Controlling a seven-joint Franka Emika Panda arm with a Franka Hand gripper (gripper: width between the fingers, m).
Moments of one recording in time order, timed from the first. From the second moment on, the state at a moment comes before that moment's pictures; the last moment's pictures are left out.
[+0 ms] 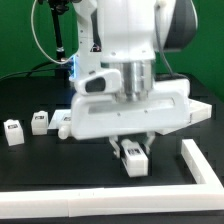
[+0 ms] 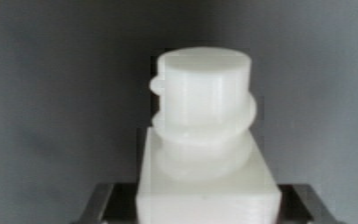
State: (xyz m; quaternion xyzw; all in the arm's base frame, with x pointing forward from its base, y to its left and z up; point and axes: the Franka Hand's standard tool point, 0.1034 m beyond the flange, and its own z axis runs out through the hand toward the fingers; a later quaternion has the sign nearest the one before) arm 0.539 0.028 0.038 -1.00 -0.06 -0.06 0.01
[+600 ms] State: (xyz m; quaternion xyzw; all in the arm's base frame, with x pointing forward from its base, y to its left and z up) arm 0.489 0.011 0.055 -1.00 0.00 -0.06 0.01
